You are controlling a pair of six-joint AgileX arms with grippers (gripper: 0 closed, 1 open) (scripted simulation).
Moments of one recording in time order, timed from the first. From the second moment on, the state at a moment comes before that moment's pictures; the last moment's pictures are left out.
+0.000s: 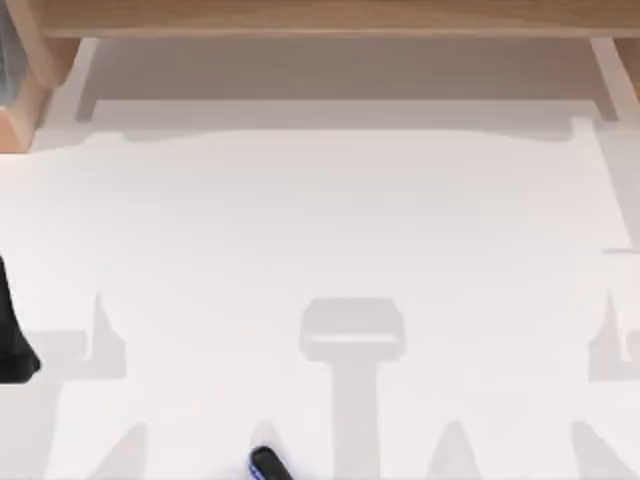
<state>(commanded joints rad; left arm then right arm) 0.00 0.00 0.00 0.00 0.00 0.00 0.00 0.00 0.00 0.00 0.00 0.00</state>
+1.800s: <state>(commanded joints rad) 0.00 0.00 0.00 0.00 0.00 0.00 -0.36 2.40 2.29 -1.28 0.03 -0.65</state>
